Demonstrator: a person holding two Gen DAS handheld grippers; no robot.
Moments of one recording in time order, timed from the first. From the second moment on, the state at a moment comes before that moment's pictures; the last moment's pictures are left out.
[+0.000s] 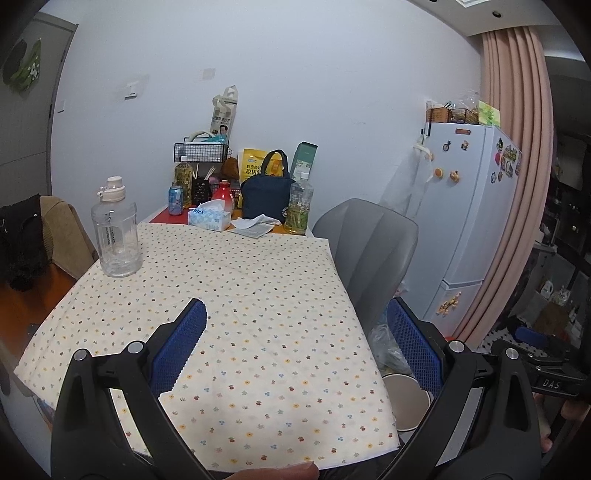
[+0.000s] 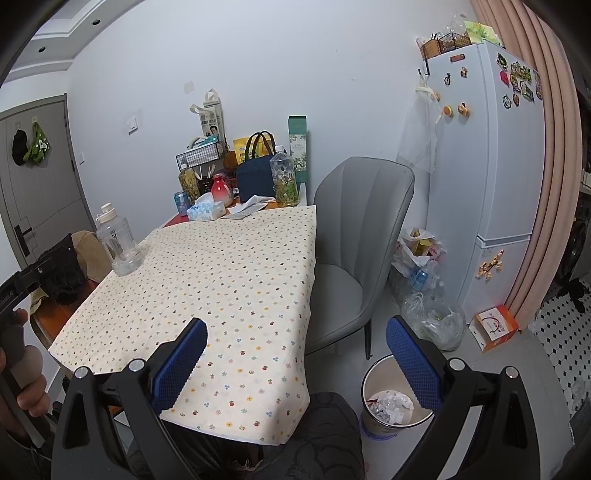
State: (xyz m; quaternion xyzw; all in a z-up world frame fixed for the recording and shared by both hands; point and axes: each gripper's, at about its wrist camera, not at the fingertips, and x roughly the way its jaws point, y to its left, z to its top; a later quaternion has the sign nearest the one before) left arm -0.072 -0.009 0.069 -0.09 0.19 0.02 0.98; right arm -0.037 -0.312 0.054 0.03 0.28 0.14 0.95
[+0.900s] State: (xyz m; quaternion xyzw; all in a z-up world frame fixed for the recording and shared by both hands) left arm -0.063 -0.010 0.060 -0.09 0.20 0.01 0.98; right arm -0.030 -0.313 0.048 0.03 0.29 0.13 0.95
